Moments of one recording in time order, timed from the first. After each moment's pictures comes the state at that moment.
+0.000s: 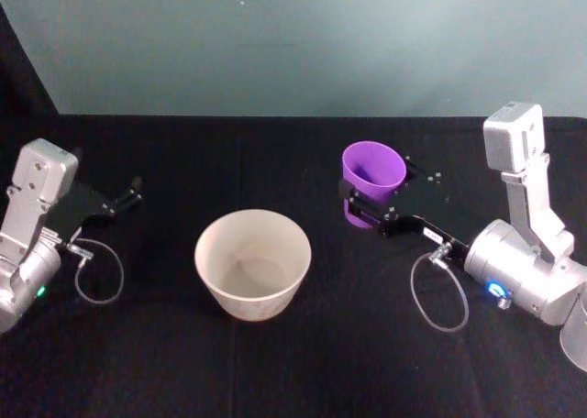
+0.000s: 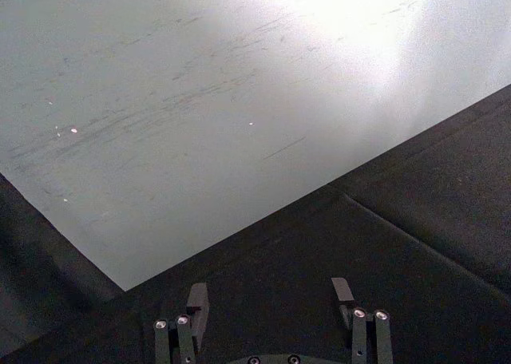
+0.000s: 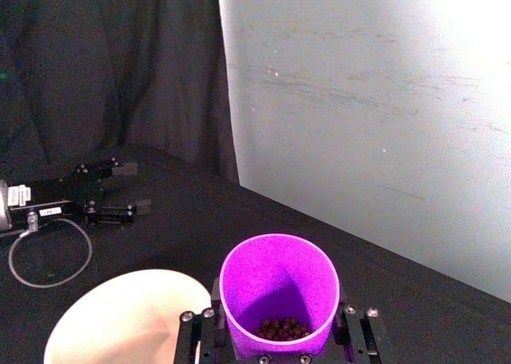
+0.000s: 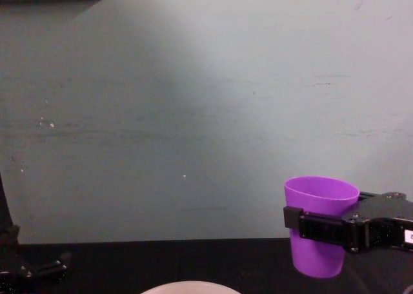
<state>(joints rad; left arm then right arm) -0.20 0.60 0.45 -1.41 -0.25 -0.12 0.03 0.10 0.45 -0.30 -1.73 0.34 0.14 0.38</state>
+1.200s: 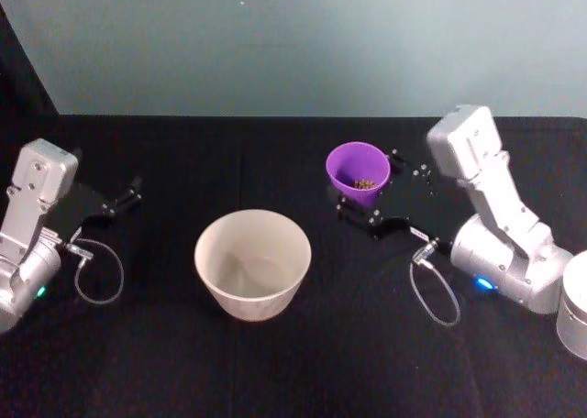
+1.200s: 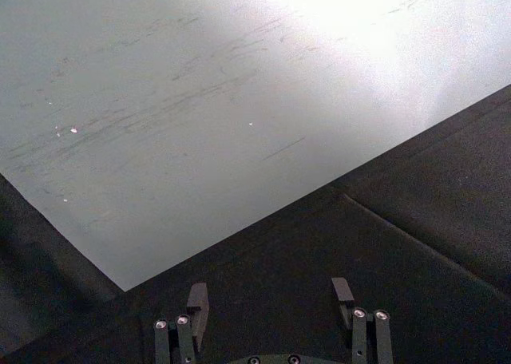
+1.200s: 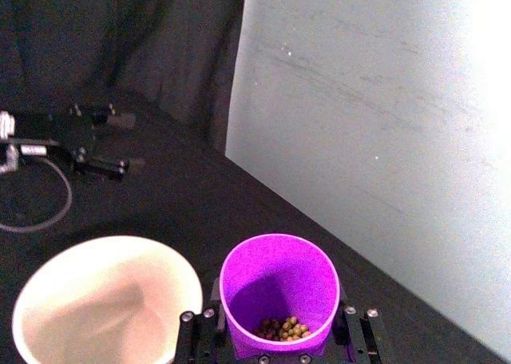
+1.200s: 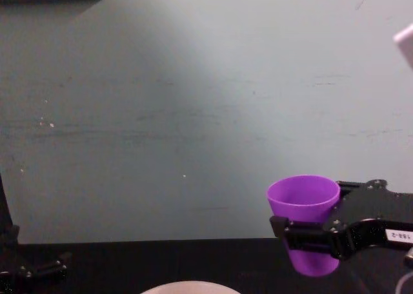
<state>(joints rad) -0.20 0.60 0.45 -1.41 -0.25 -0.12 0.03 0.15 0.49 -0.38 -1.78 0.15 0.20 0.33</state>
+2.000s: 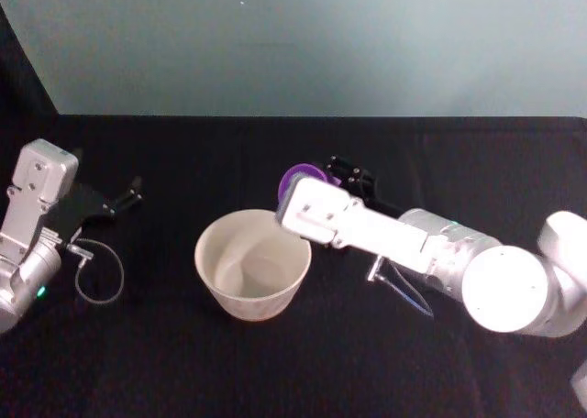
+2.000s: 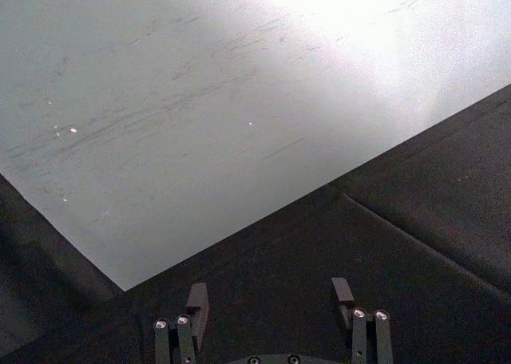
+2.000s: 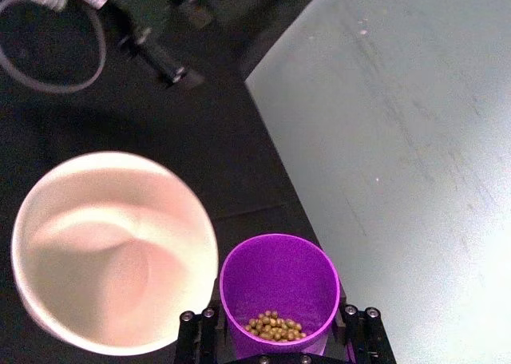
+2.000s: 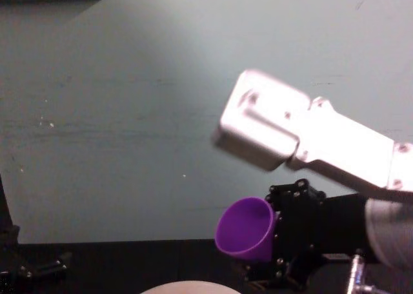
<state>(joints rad) -0.20 0.60 0.45 -1.41 -0.25 -0.12 0.03 0.33 0.52 -0.67 -1.84 -0.37 0.40 0.36</state>
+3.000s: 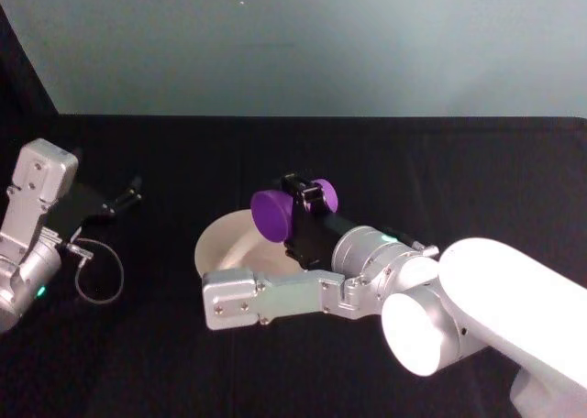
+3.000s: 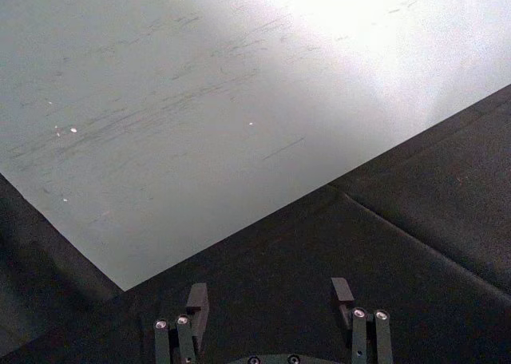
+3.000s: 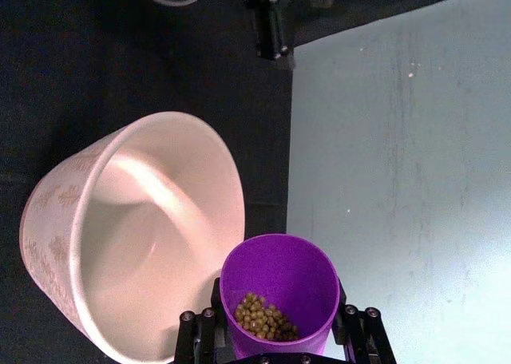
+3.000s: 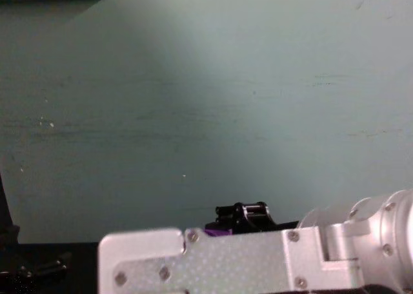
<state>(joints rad) -0.20 0.60 0.45 -1.41 -0.25 -0.12 0.03 0.48 0.48 -0.94 -1.80 -0.86 0.49 0.47</state>
